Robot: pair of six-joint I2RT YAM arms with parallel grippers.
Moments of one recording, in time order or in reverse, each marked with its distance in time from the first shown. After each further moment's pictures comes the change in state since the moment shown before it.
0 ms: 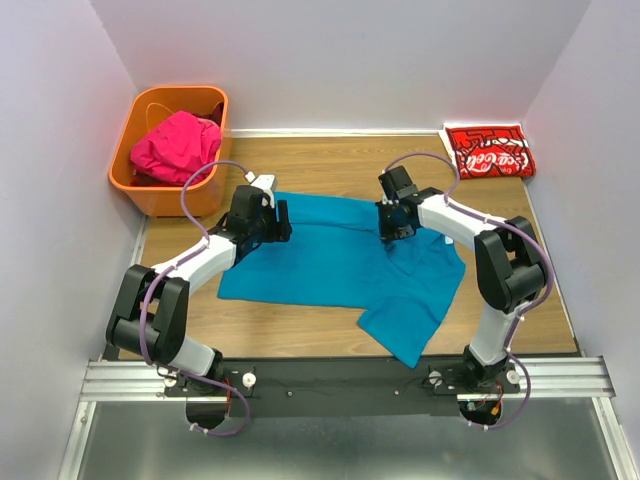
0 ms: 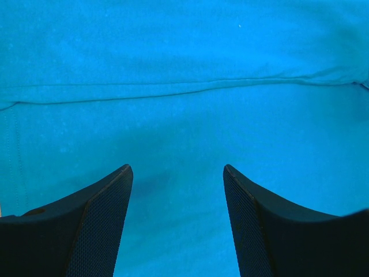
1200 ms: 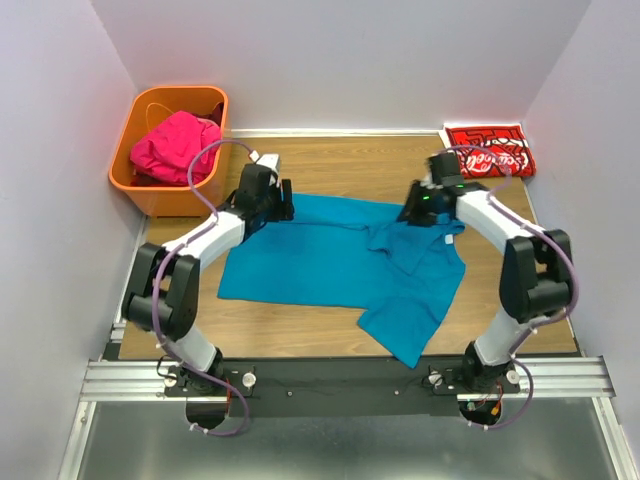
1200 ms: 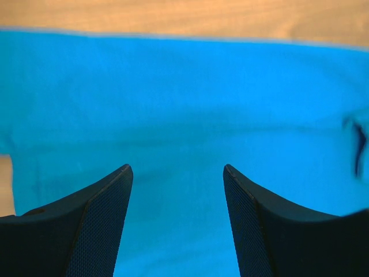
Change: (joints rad) left arm 0.000 0.103 0.166 -0.066 -0.057 -0.008; right arm -0.172 -0.085 -0.026 0.040 -0.205 0.157
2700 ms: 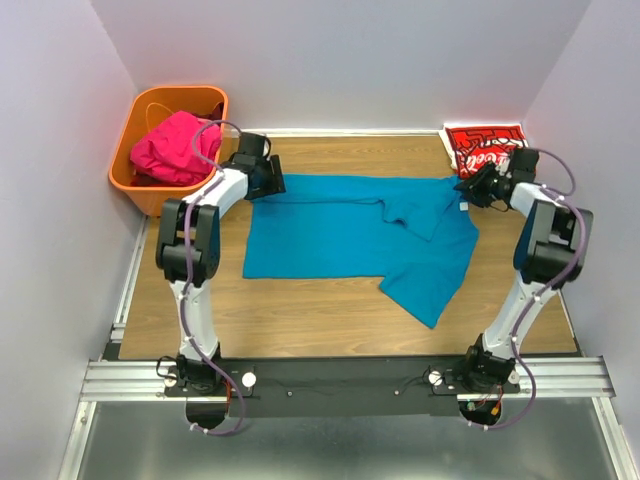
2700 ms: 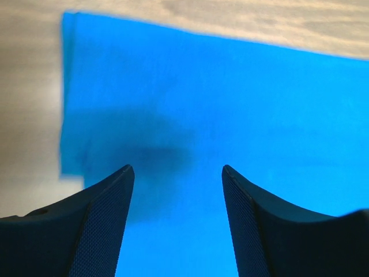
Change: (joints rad) left arm 0.140 0.541 0.626 -0.293 0.034 -0.091; right arm -0.560 0.328 0.166 0.365 -0.305 0.085
